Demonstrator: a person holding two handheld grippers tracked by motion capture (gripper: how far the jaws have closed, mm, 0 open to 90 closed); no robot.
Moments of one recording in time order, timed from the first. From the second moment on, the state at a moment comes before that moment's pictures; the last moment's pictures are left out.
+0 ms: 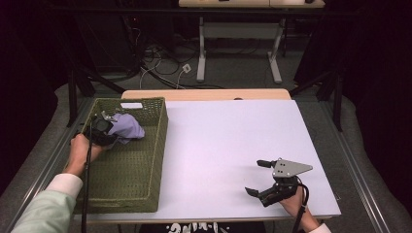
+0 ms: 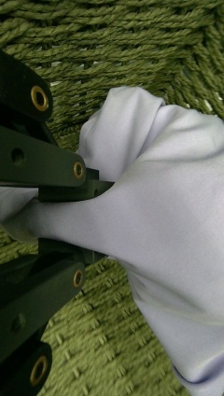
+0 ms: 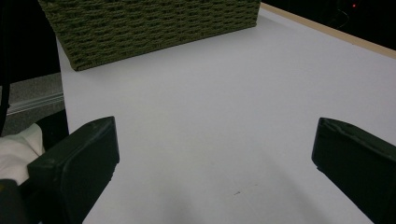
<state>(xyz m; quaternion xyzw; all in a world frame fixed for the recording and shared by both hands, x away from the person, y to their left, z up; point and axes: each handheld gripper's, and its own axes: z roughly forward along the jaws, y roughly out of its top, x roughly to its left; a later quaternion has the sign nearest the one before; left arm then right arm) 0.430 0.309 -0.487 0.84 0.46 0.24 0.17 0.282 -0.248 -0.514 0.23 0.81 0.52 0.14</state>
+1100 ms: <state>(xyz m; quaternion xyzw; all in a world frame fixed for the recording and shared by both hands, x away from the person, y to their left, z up) 0.396 0.308 -0.460 0.82 0.43 0.30 0.23 0.284 -0.246 -0.517 0.23 0.82 0.52 0.14</state>
